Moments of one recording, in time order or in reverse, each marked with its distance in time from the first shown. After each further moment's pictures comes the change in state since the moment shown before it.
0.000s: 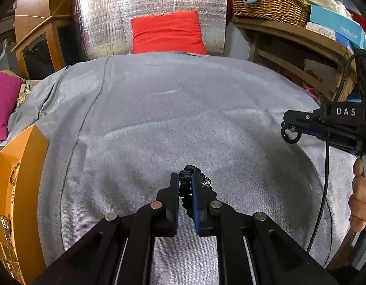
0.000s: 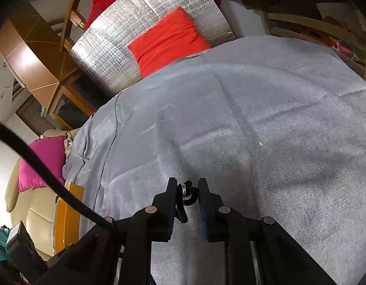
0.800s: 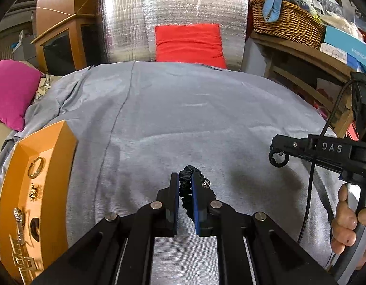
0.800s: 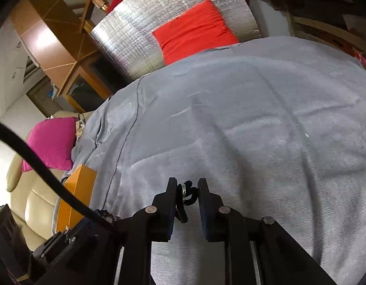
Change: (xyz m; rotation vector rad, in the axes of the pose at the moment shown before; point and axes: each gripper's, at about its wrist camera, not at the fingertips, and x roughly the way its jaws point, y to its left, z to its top) left arm -0.029 0.050 0.000 -0.078 -0.059 0.052; right arm 0.026 0.057 -0.024 -0.102 0.030 0.059
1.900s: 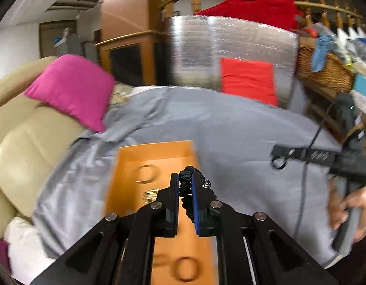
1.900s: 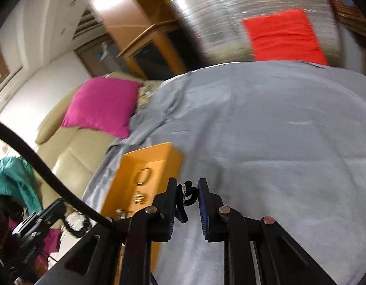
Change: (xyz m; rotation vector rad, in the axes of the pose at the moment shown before) left arm -0.144 0.201 0.001 -0.132 -0.098 0.205; right arm 0.030 0.213 -0.011 -0.293 0.100 0.241
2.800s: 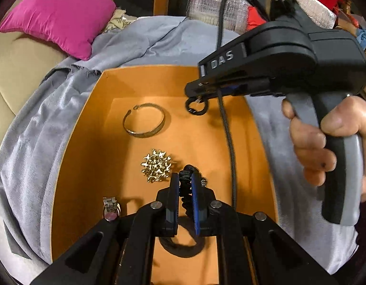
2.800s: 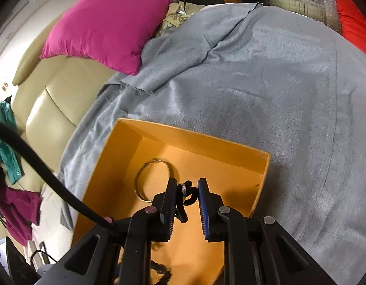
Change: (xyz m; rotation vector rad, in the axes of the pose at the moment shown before) left arm 0.171 0.033 -0.047 -0.129 0.320 -0.060; right arm 0.258 0.092 0.032 -0.224 0.416 0.023
